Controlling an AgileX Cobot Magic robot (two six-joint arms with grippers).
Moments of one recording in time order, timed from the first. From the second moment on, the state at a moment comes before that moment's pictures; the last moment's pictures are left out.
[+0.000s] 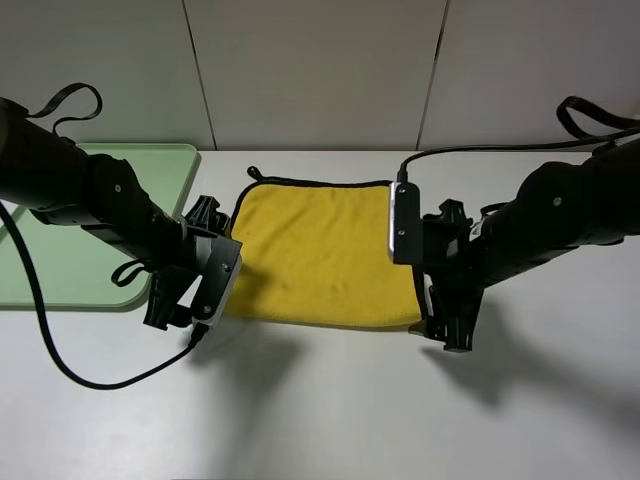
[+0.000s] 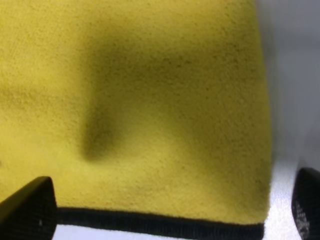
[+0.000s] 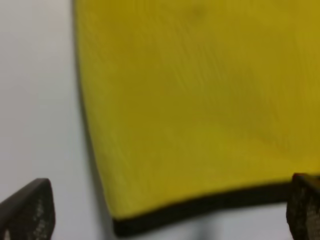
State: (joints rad) left arm -0.47 1.87 -0.78 -0.31 0.05 1.81; right arm 0.53 1.70 -0.65 0.31 0.13 -1.33
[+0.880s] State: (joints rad) left arm -0.47 1.87 -0.78 -0.31 0.05 1.81; right arm 0.54 1.83 -0.65 0.32 -0.01 -1.33
